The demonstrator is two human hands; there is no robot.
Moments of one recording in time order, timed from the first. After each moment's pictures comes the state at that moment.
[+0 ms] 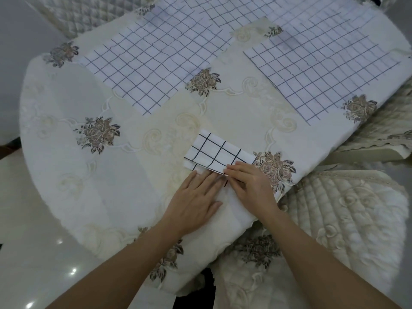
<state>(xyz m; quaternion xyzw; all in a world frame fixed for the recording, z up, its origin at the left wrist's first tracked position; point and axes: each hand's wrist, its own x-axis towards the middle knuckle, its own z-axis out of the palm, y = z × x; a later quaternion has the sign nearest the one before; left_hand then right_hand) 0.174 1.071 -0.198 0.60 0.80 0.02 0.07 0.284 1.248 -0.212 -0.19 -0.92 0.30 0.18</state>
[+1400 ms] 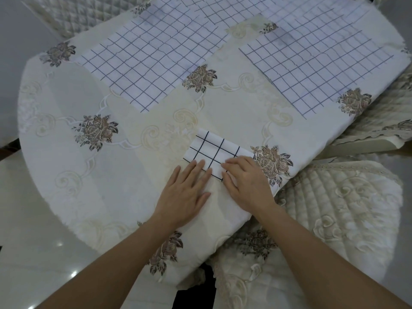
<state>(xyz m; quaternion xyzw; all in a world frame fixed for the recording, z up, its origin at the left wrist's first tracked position) 0.165 1.055 -0.204 0.55 0.83 0.00 0.08 0.282 1.234 -0.194 -0.16 -0.94 0.20 0.21</state>
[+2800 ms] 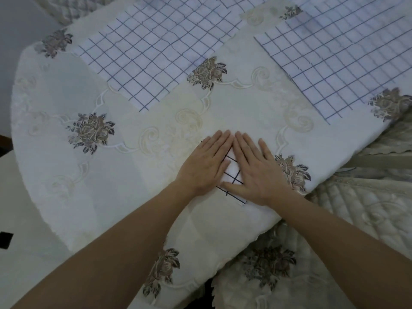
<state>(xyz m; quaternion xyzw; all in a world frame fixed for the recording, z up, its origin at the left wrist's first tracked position) 0.111 1.153 -0.224 0.57 0.80 0.13 0.09 0.246 1.292 -0.215 -0.10 -0.99 0.05 -0.05</state>
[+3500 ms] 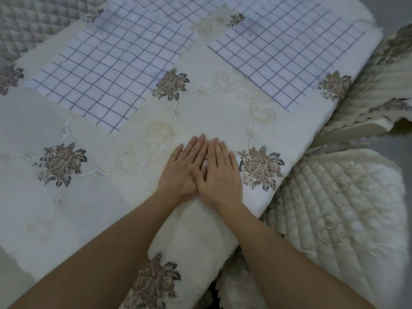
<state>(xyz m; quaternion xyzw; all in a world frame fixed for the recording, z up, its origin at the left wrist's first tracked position) 0.104 1.149 -0.228 0.60 0.80 0.04 0.06 0.223 1.217 -0.222 -0.37 -0.91 0.17 0.09</state>
